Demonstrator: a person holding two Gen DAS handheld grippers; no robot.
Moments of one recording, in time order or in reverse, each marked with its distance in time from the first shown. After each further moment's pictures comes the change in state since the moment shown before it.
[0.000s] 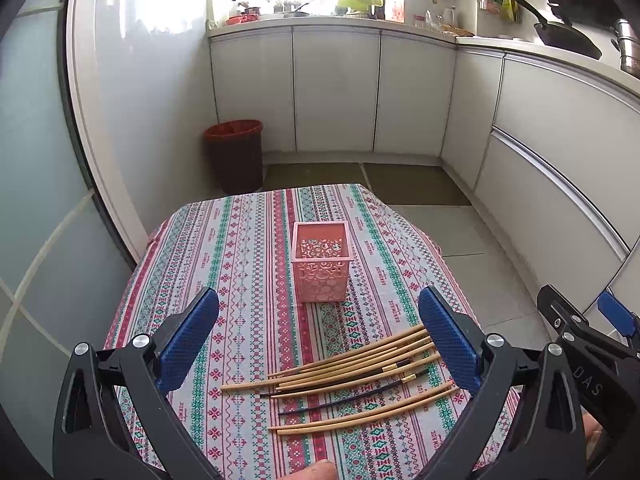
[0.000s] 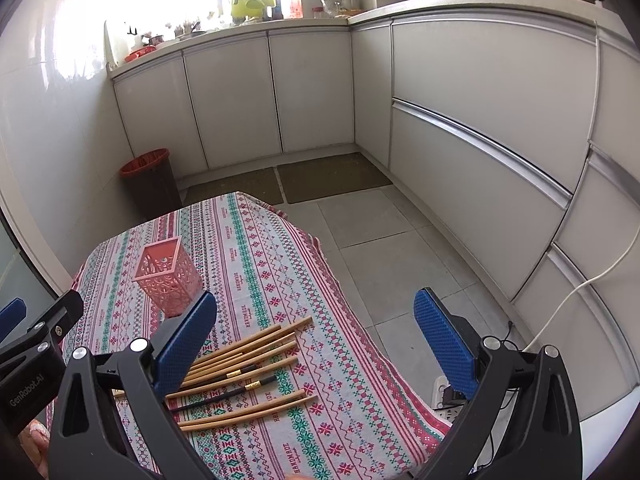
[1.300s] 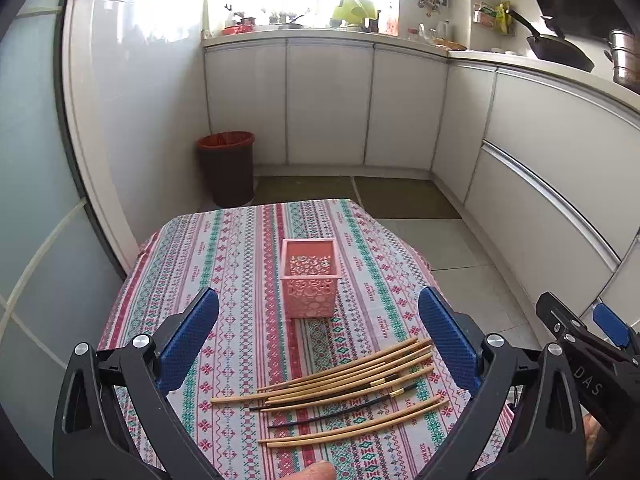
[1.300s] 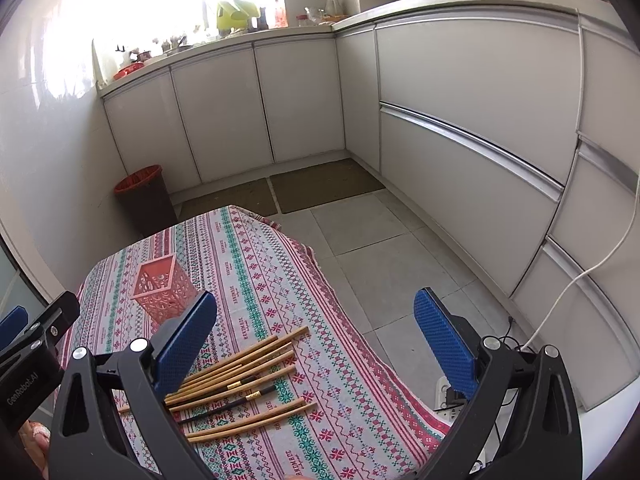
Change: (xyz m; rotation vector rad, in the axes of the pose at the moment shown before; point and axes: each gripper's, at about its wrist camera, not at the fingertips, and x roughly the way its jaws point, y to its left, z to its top) left arm -0.002 -0.002 0.011 0.000 -0.041 -0.050; right arm -0.003 -0.013 0.003 0.076 -0.027 -0.011
